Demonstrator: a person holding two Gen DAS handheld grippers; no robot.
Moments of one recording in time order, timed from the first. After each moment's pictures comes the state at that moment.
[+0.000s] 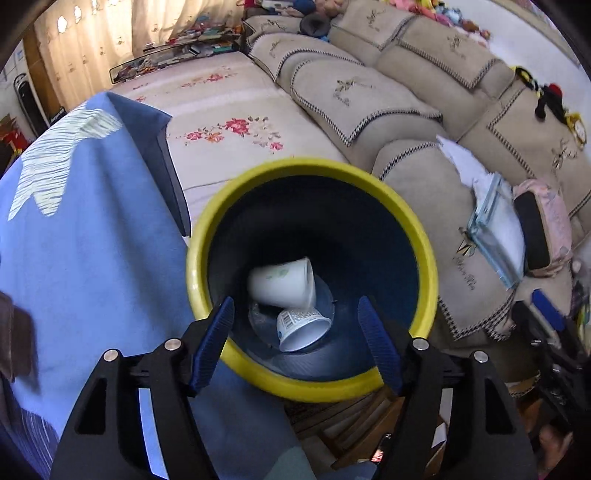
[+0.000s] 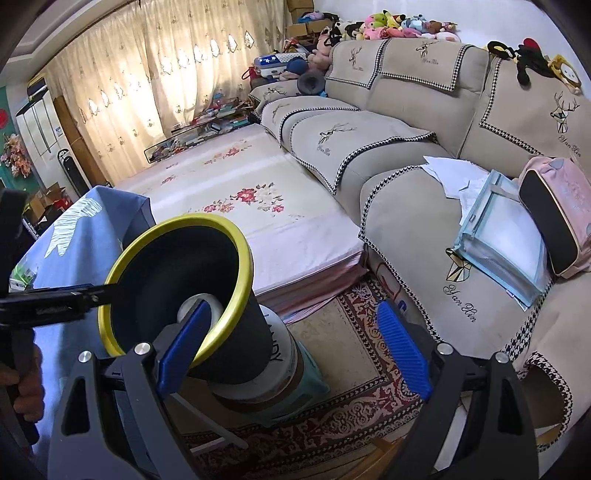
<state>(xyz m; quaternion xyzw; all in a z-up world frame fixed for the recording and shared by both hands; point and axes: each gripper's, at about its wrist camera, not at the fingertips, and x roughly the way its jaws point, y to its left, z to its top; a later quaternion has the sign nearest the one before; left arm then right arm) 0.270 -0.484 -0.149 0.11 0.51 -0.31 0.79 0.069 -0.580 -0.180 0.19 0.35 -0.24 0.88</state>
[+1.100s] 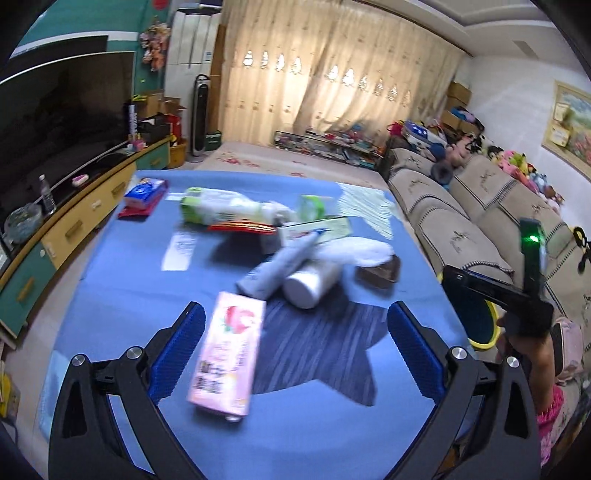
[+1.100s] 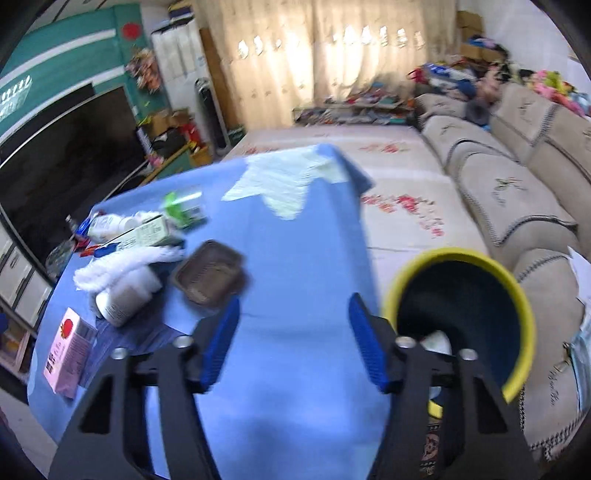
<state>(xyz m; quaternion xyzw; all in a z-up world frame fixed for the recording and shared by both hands) 0.149 -0.032 -0.037 -0.07 0.35 -0.10 0.93 0.249 -0.301 -0.123 0.08 0.40 0.02 0.91</state>
